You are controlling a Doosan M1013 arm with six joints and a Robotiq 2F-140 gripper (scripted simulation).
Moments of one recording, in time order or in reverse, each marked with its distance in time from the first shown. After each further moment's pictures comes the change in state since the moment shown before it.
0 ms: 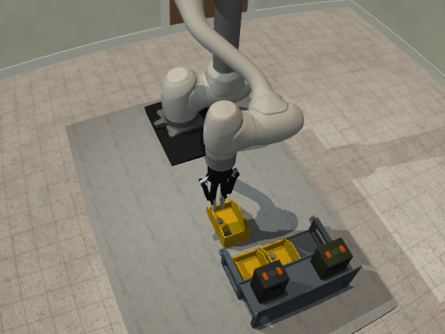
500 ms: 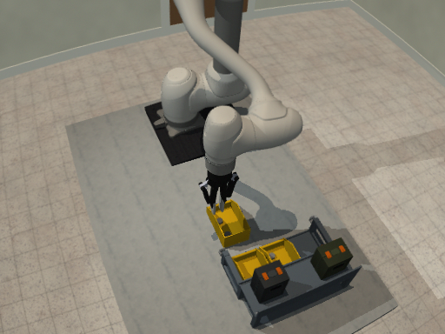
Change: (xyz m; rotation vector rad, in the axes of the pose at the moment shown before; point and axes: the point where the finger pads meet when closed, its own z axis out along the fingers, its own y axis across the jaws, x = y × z) arm 0.000 0.000 0.019 0.000 0.000 0.000
